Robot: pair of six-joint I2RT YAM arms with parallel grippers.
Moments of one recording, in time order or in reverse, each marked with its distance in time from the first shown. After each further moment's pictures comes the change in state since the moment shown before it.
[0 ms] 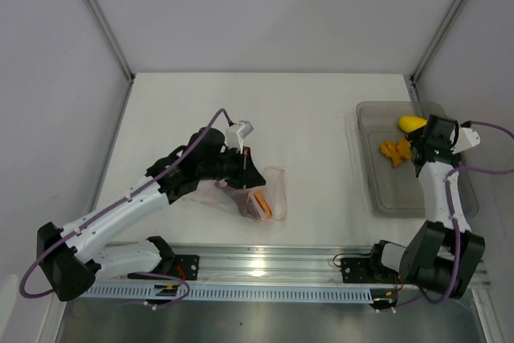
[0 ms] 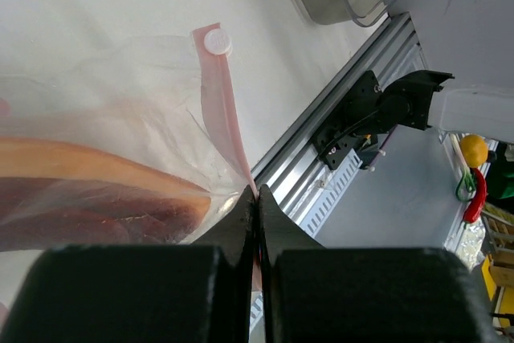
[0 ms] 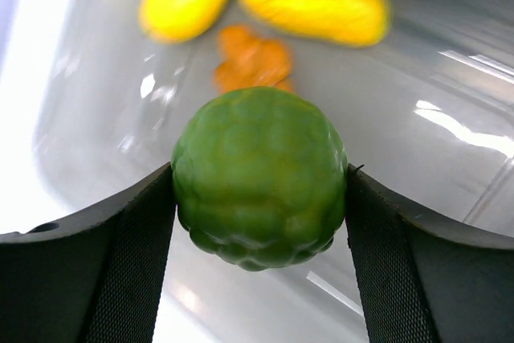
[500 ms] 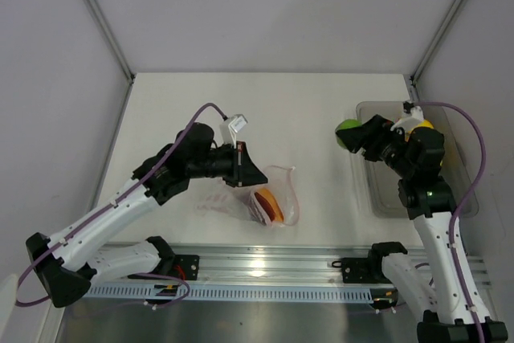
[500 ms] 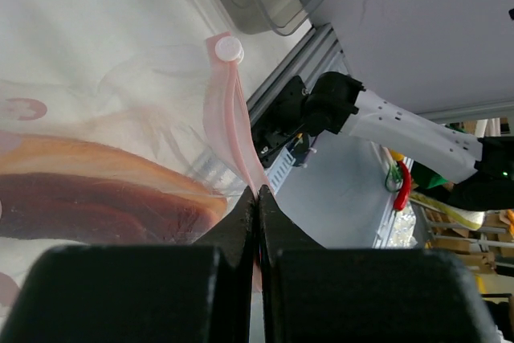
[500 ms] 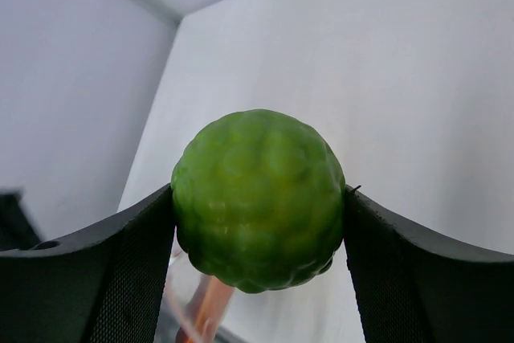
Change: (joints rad) left arm 0.000 -0.068 0.074 -0.032 0.083 -0.101; right arm 0.380 -0.481 -0.019 0.007 -0.731 -0.160
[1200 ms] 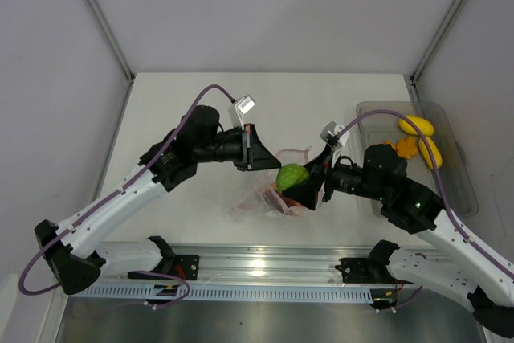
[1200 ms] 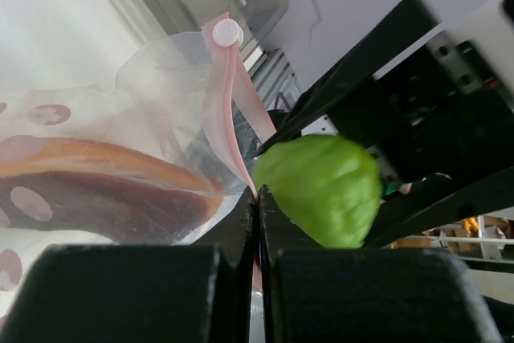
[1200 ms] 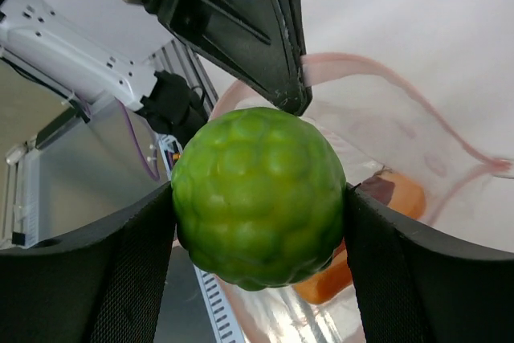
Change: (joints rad) left arm 0.002 0.117 0.156 0.058 0.064 -0.095; right arm 0.750 -0.003 0.090 -0.035 -0.028 -0.288
